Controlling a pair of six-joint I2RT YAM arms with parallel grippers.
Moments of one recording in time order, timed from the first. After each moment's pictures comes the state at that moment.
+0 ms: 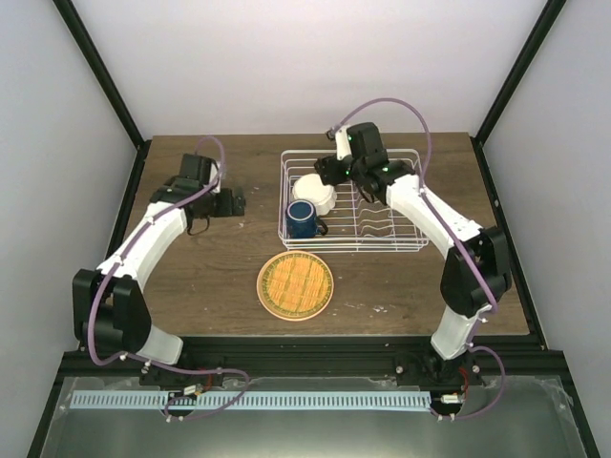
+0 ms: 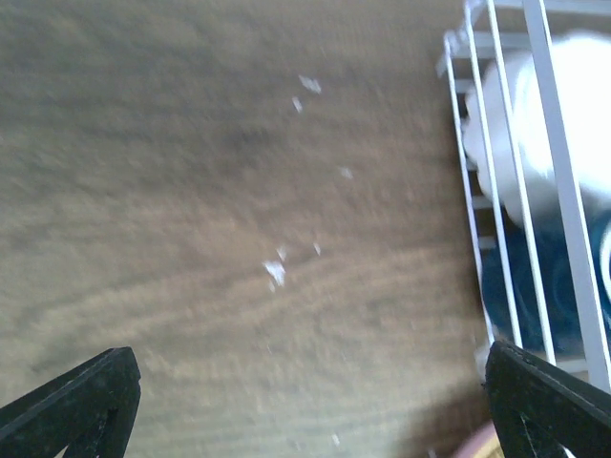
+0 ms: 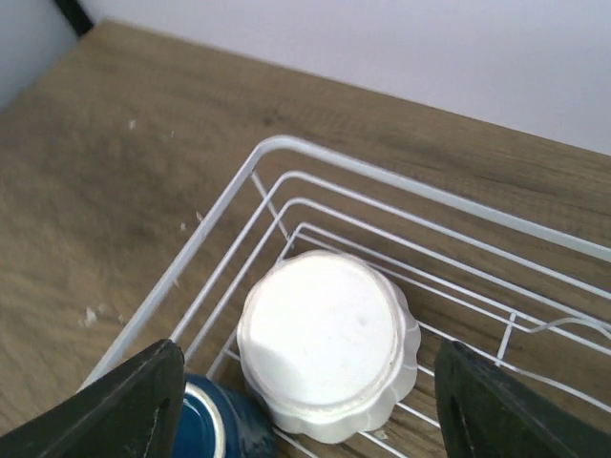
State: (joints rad) left arm -0.19 1.48 1.20 -0.61 0.08 -0.22; right arm 0.48 1.74 1.49 -0.34 -0.12 0.06
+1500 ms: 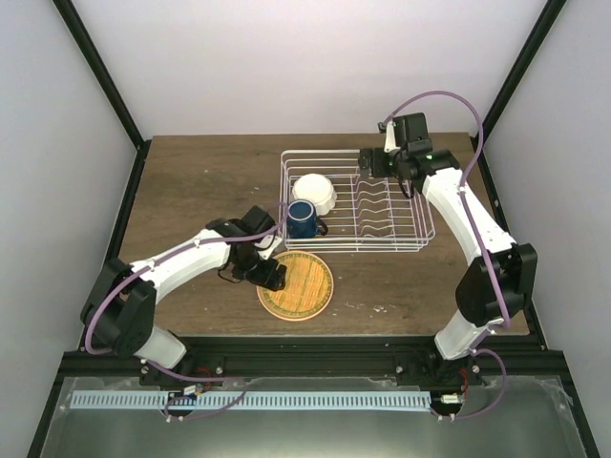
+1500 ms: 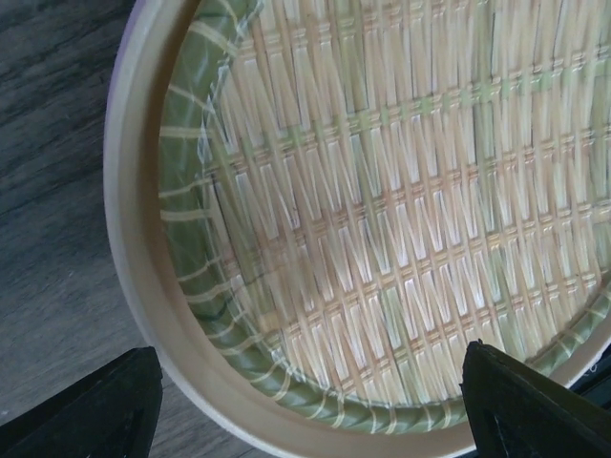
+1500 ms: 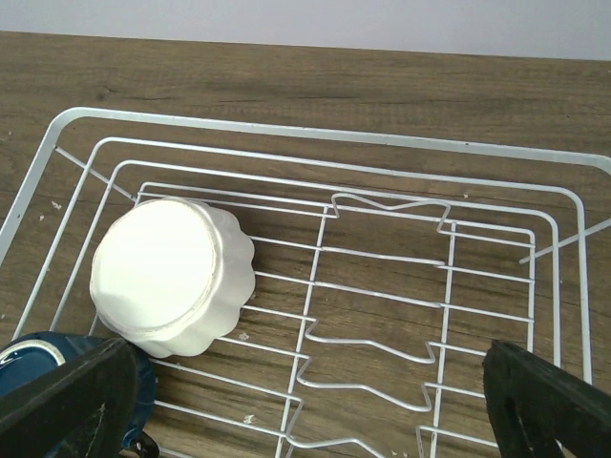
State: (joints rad) left arm -0.63 1.50 0.99 -0.87 0.24 -0.22; right arm 0.27 1.64 1.57 -0.65 -0.05 0.13
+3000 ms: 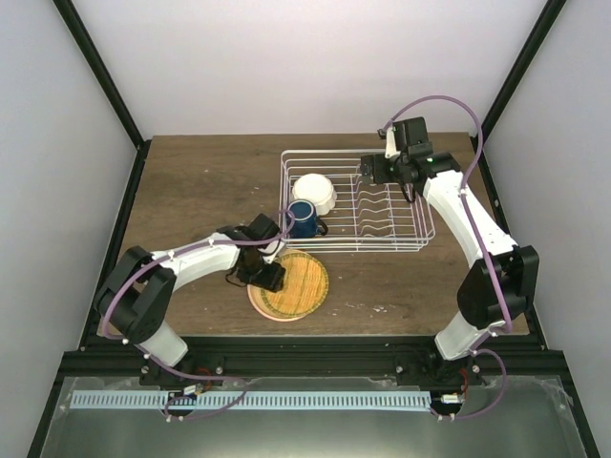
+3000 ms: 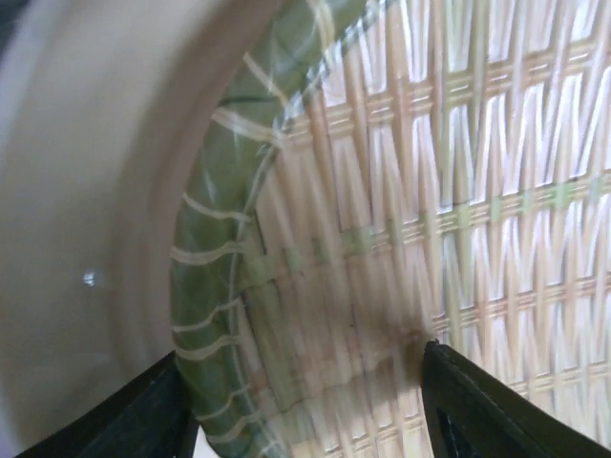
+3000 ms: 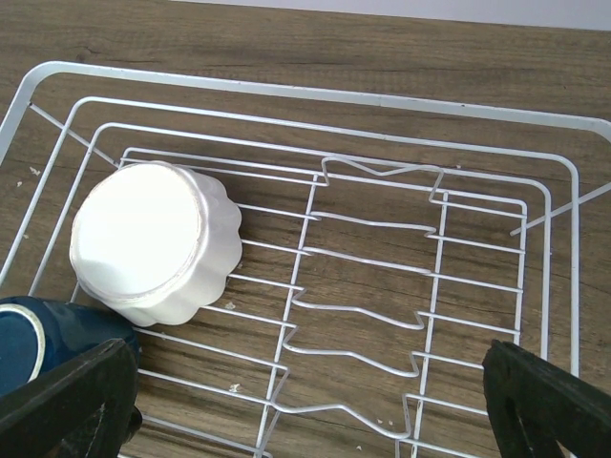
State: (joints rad) left arm -0.64 1.59 0.91 -0.70 0.18 -0.27; right arm 0.27 1.62 1.53 -0.69 -0.03 0.10
